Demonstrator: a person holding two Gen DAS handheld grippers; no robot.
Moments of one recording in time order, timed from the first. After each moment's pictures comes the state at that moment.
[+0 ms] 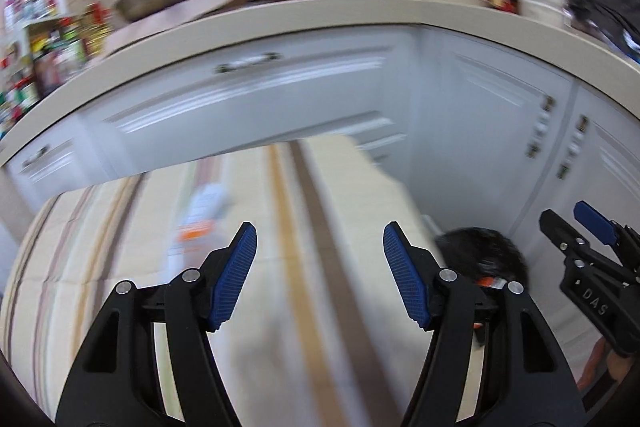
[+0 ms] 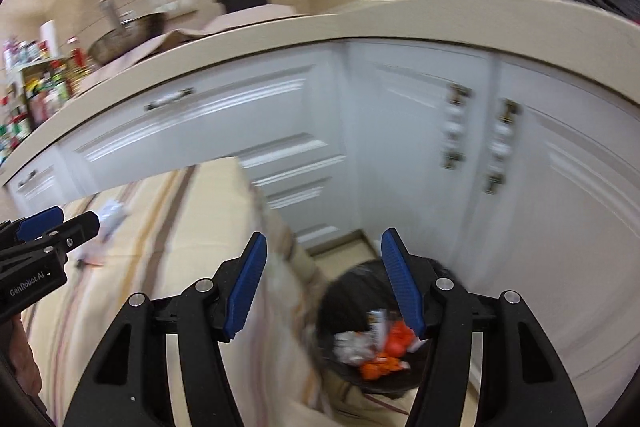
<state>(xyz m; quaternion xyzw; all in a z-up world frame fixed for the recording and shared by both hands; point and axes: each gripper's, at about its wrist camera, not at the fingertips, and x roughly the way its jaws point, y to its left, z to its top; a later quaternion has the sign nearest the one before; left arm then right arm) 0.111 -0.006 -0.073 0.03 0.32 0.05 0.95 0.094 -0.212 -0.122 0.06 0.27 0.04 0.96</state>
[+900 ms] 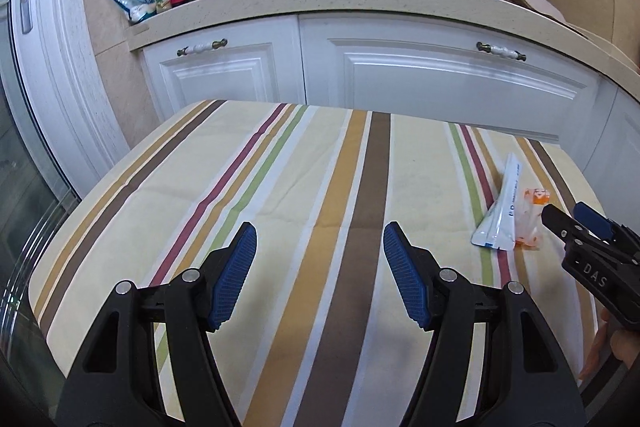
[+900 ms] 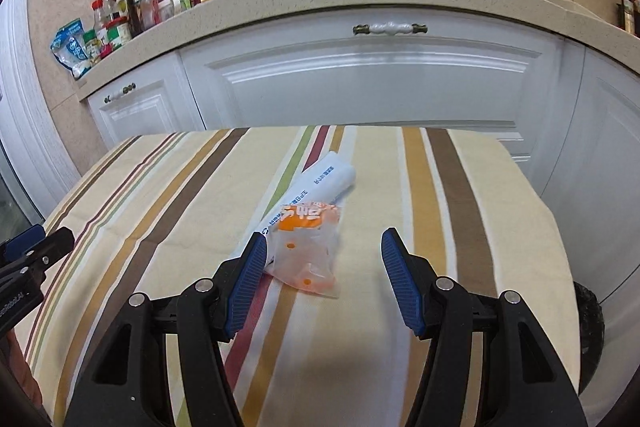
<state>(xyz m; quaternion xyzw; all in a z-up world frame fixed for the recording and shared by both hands) 0.034 0.236 -0.093 -0.07 0.34 0.26 0.90 0.138 0.035 -0.140 -0.01 0.32 0.23 0.92</state>
